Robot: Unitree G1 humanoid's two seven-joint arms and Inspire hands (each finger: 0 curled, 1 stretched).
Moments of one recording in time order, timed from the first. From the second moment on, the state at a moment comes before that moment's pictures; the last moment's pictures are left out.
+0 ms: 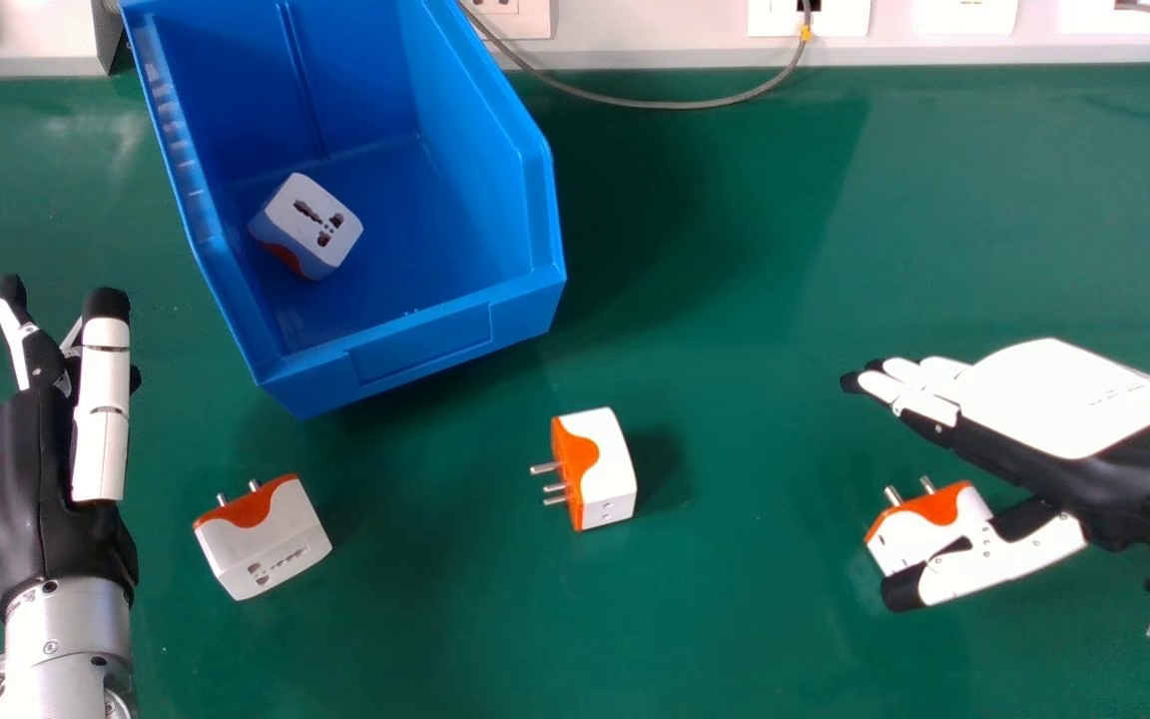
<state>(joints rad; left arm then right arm) 0.11 0.14 0.32 0.03 -0.08 -0.11 0.05 -0.14 -0.89 0.14 0.19 -0.68 -0.50 0.37</state>
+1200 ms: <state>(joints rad) 0.13 0.14 0.34 -0.01 -0.09 -0.10 0.03 -0.35 -0.94 0.35 0.51 -0.92 -0.60 0.19</state>
